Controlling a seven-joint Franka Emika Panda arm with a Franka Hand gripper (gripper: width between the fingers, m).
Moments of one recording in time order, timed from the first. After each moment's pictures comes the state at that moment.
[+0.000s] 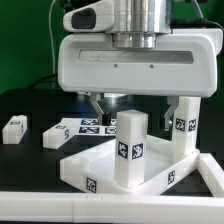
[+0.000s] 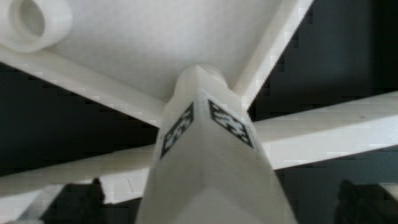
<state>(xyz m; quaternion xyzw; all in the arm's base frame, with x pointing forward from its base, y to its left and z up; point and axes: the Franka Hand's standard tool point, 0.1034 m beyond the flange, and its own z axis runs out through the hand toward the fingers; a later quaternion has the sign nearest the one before) 0.645 -0.001 0.111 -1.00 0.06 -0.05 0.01</state>
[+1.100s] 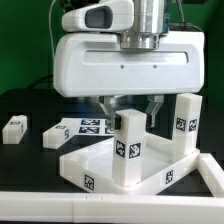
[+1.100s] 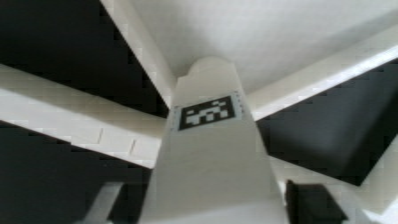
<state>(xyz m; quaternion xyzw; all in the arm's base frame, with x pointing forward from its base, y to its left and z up) 0.644 -0.006 0.111 -0.99 -0.15 -0.05 -0.01</state>
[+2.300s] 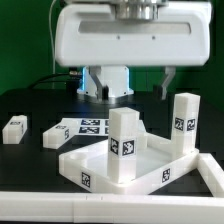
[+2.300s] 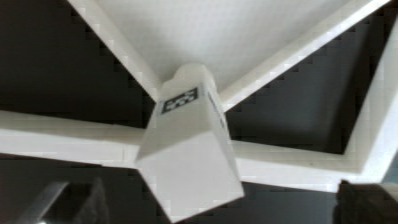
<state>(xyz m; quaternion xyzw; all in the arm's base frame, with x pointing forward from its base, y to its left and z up) 0.613 -0.009 0.162 -1.00 -0.04 -0.04 0.01</state>
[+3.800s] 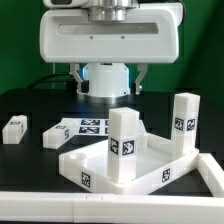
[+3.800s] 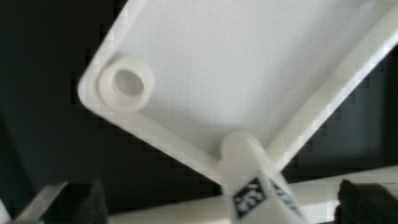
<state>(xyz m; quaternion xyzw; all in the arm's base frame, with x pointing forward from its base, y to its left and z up) 0.566 -0.036 0.138 -0.99 0.17 -0.03 0.02</state>
